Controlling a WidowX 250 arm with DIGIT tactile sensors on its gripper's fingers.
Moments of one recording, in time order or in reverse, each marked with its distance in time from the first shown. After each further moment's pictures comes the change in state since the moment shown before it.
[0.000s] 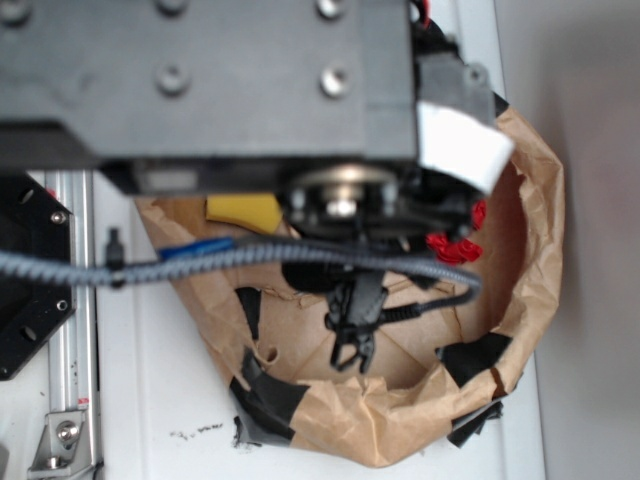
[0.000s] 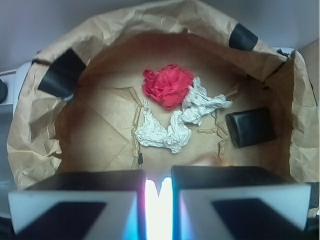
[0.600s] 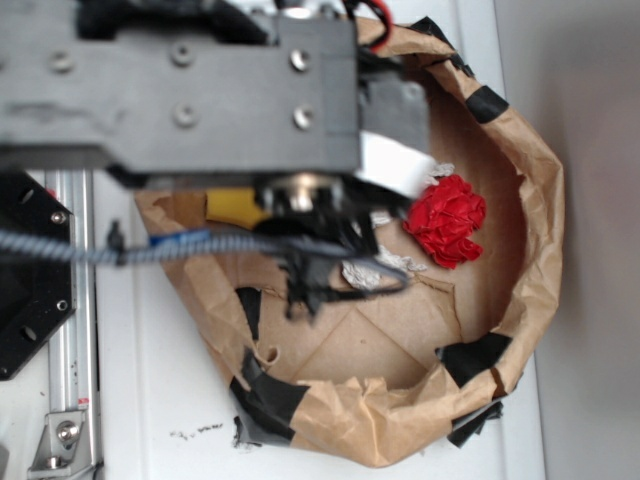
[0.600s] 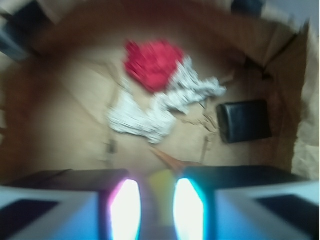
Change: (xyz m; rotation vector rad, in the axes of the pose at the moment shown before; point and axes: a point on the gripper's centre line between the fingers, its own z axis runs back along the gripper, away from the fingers) arm -0.023 0.038 -0.056 0.084 0.070 -0.111
